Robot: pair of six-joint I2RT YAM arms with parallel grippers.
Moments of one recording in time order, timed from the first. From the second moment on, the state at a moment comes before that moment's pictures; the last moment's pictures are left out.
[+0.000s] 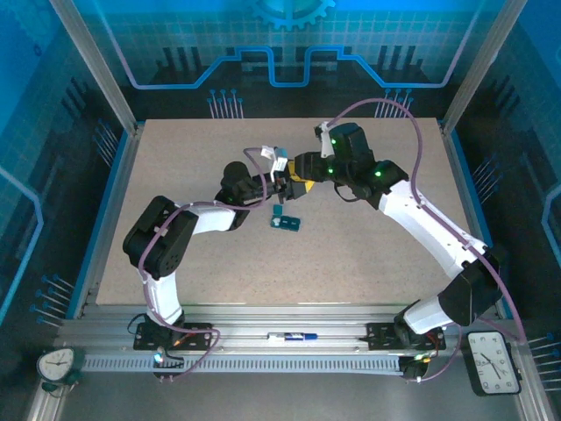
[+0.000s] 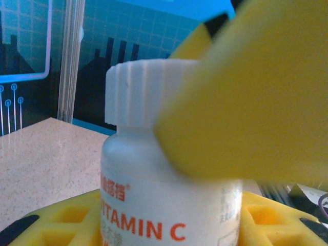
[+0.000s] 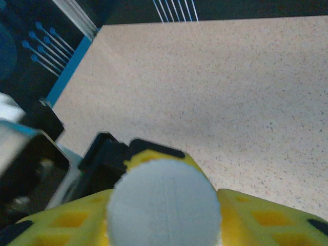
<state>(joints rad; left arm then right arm) -0.47 1.88 0.98 1.12 0.81 -0.38 0.56 1.47 1.42 -0.55 -0.08 0.41</state>
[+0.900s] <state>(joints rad) -0.47 1.88 0.99 1.21 0.80 -0.39 0.36 1.50 1.63 -0.67 -0.40 0.17</state>
